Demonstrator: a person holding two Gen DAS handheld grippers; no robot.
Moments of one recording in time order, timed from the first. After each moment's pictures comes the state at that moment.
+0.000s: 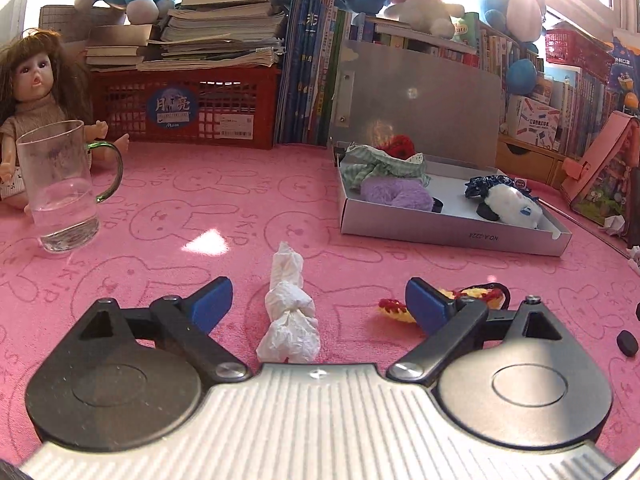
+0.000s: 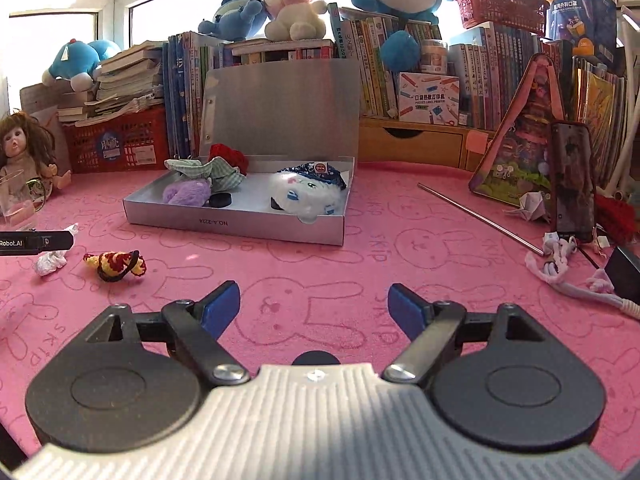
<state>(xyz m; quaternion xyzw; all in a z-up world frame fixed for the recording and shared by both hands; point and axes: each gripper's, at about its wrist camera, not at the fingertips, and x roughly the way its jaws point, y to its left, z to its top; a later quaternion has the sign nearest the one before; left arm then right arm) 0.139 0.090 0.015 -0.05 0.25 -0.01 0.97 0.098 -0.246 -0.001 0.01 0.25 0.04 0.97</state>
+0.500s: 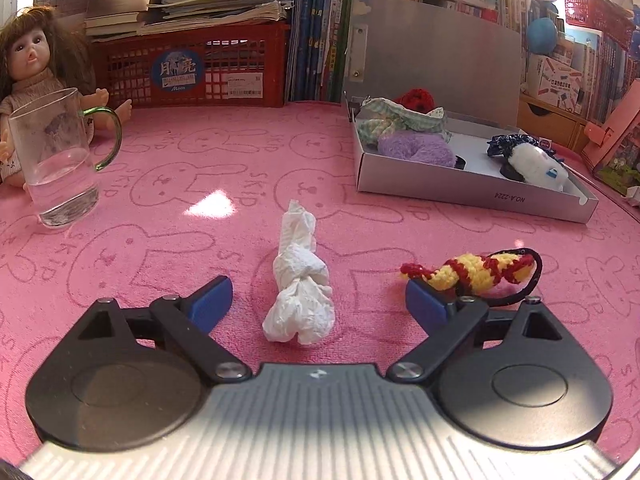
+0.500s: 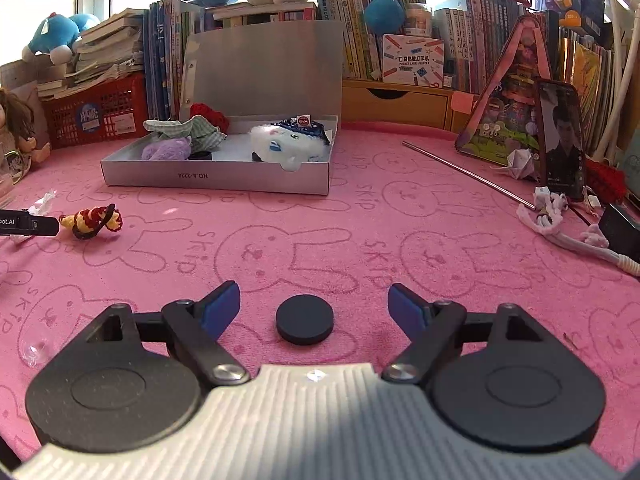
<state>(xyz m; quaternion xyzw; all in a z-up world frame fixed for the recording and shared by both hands) 0.156 0.086 0.003 -0.03 0.31 0.01 0.95 0.101 -0.240 -0.026 -0.01 0.29 0.01 0.96</state>
